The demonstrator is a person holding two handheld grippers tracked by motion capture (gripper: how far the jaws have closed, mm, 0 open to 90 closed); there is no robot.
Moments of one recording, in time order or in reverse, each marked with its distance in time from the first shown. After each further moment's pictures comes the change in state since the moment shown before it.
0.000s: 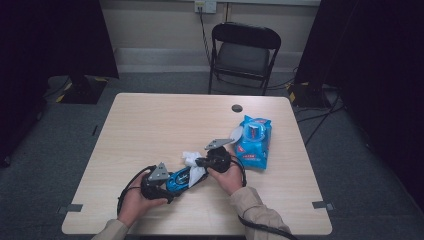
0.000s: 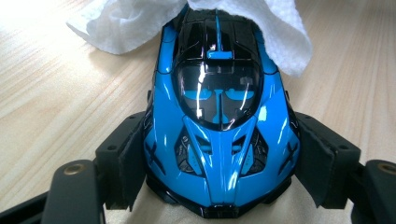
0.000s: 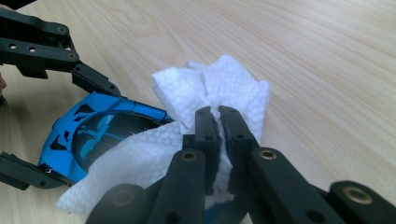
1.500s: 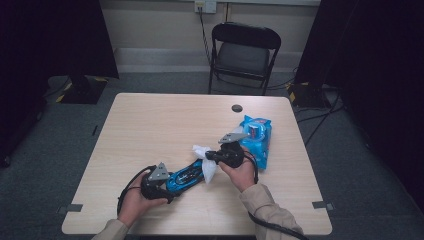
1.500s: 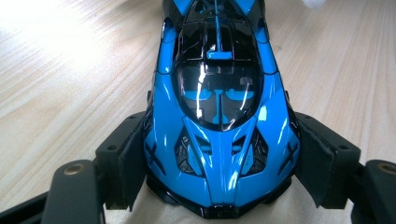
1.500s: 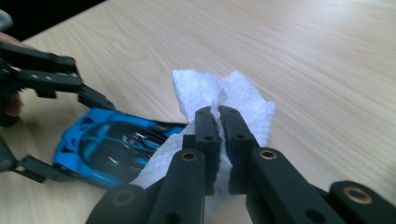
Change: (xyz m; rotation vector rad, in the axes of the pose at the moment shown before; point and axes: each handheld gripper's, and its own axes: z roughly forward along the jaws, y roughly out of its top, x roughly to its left) left arm 0.000 0.000 0.000 0.001 0.000 0.000; right arm -0.015 0.006 -0.040 -0.077 -0.019 0.028
